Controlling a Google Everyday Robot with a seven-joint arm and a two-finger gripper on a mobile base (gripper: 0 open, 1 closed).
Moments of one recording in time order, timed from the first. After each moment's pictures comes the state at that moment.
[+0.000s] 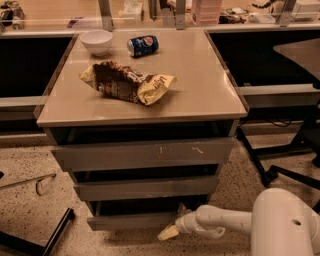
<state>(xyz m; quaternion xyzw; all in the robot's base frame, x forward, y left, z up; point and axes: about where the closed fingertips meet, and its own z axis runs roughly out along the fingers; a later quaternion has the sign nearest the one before) 0.539 -0.046 0.181 -0.42 0.83 0.22 0.30</state>
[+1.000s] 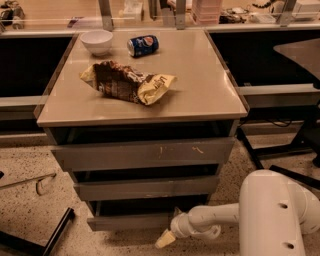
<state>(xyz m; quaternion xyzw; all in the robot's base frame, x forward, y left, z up) 0.502 -0.031 0.193 -0.45 0.83 0.19 0.25</state>
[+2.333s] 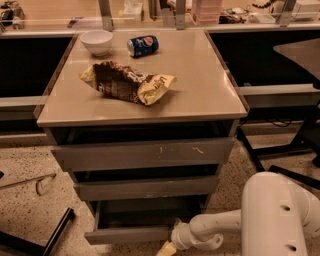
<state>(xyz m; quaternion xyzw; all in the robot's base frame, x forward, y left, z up) 0.453 -0.031 0.184 -0.45 0.84 0.22 0.22</state>
